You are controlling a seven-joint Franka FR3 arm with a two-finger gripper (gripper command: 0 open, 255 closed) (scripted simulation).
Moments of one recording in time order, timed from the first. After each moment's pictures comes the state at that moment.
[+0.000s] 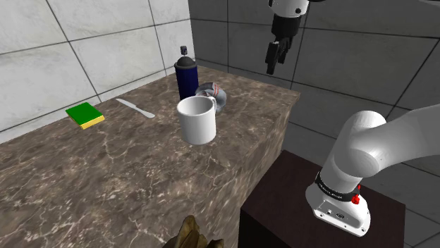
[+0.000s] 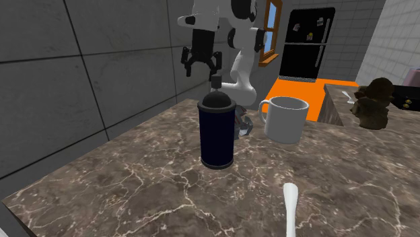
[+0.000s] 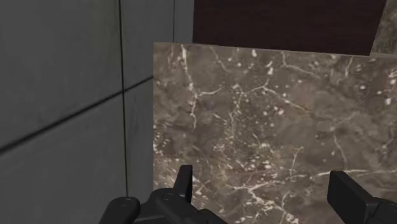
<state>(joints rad) 0.02 -0.83 -0.01 -2.29 -0.09 1.56 -0.09</state>
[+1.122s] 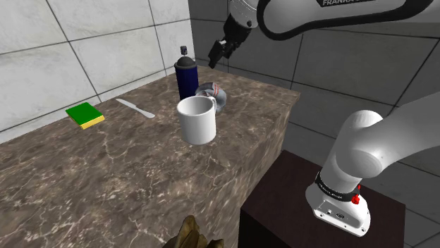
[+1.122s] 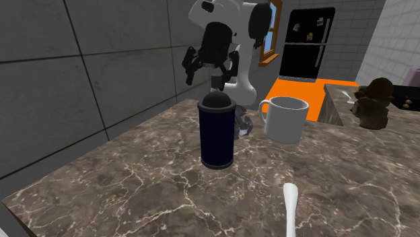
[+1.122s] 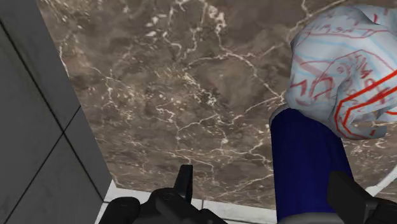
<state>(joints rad) 0.07 -0.68 0.13 -2.35 -0.02 2.27 0.07</state>
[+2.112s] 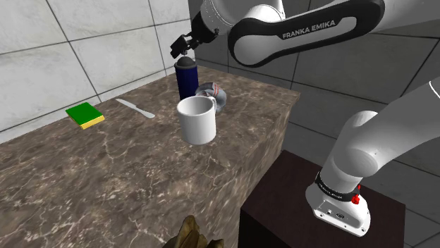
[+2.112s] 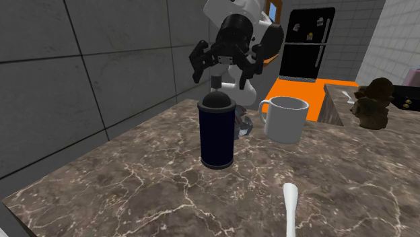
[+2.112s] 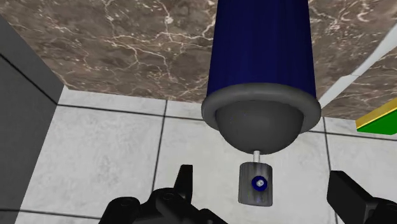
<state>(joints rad) 0.00 -0.50 0.29 -2.32 -0.10 2.77 0.23</state>
